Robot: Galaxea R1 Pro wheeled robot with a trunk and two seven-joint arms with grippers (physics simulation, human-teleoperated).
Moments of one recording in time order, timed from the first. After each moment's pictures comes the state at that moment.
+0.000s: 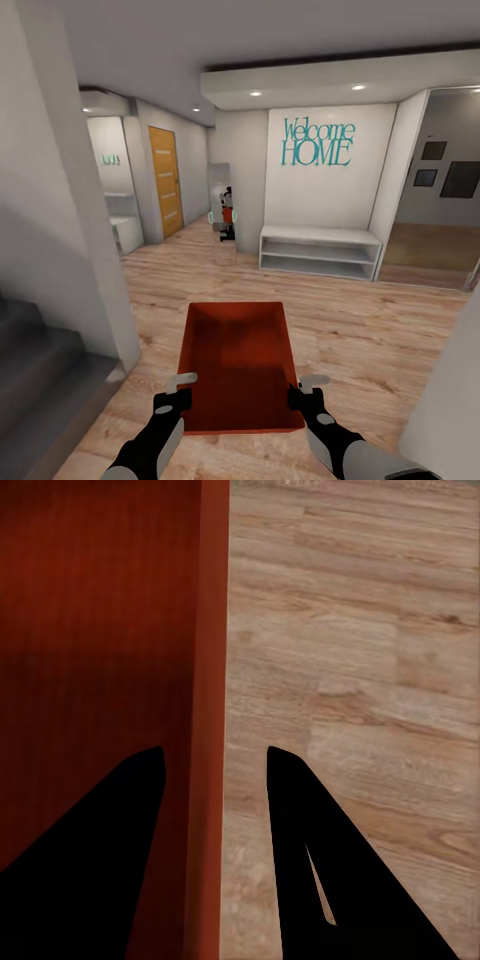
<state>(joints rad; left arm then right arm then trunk) -0.49 -0.14 -0.04 -0.55 0.08 0.11 0.31 -0.67 0.08 0.13 -0.07 -0.06 -0.31 -0.08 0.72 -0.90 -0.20</state>
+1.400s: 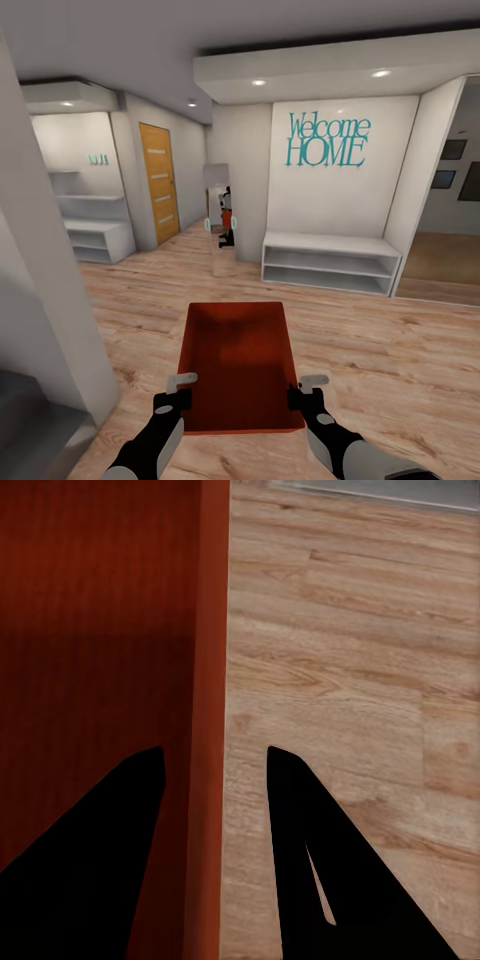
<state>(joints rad) -0.49 -0.13 -0.04 -0.55 0.08 0.11 0.31 -0.67 0.08 0.13 -0.07 -0.06 -0.31 -0.08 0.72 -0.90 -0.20</state>
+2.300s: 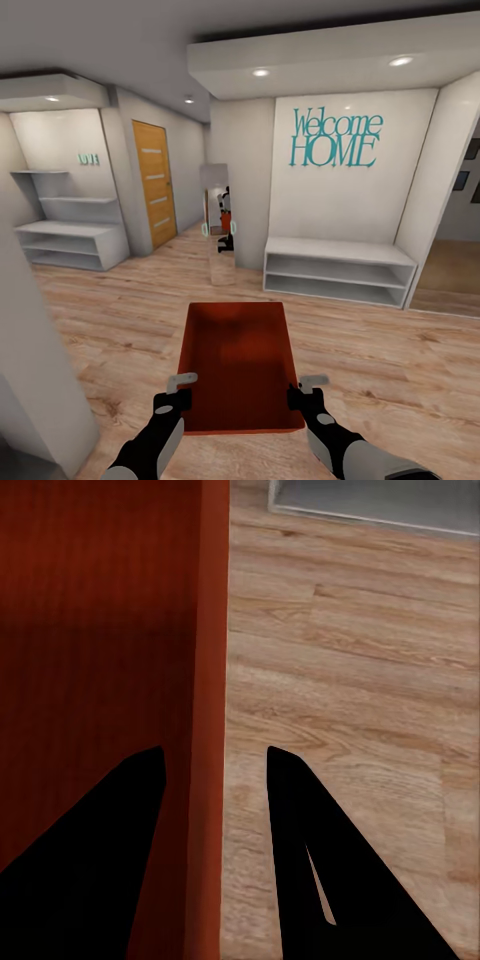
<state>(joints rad) -0.49 -0.14 -0.04 -0.55 0.08 0.11 0.31 -0.67 0.08 0.13 -0.07 -0.06 -0.31 -0.08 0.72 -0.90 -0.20</state>
